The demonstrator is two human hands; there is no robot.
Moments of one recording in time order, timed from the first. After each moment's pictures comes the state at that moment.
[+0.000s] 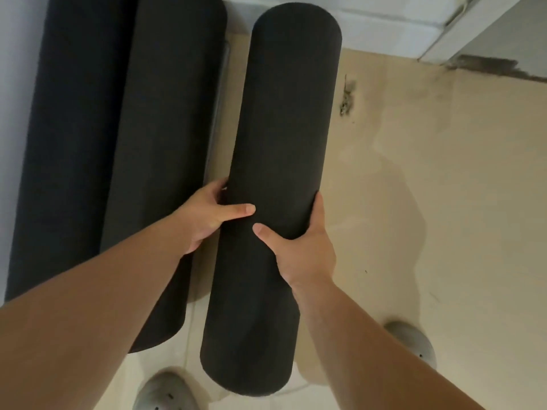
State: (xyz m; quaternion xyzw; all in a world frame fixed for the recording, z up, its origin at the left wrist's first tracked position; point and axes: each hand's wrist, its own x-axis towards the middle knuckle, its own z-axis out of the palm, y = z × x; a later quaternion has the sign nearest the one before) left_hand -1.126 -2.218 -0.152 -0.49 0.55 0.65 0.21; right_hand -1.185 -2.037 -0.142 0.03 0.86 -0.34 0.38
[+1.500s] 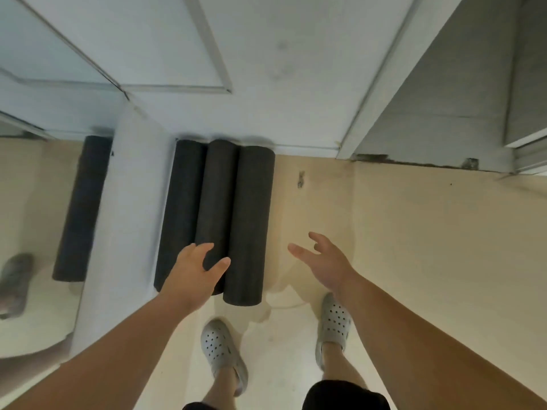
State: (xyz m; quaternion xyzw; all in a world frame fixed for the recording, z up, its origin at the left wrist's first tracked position) left_hand -1.103 -2.127 0.306 -0.50 0.75 0.36 0.23; right_hand -1.290 -1.926 0.279 0.02 0.74 -0.37 0.55
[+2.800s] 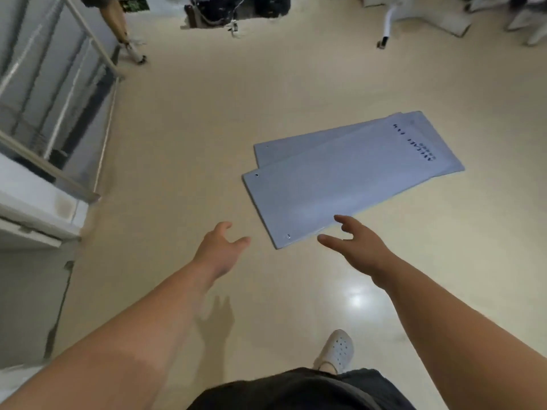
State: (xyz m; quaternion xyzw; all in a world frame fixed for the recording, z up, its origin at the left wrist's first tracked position) left_hand -0.826 -1.431 0.605 0.31 0.84 0.21 0.39; right_hand -0.551 -1.334 0.640 0.58 0.59 -0.56 -0.09
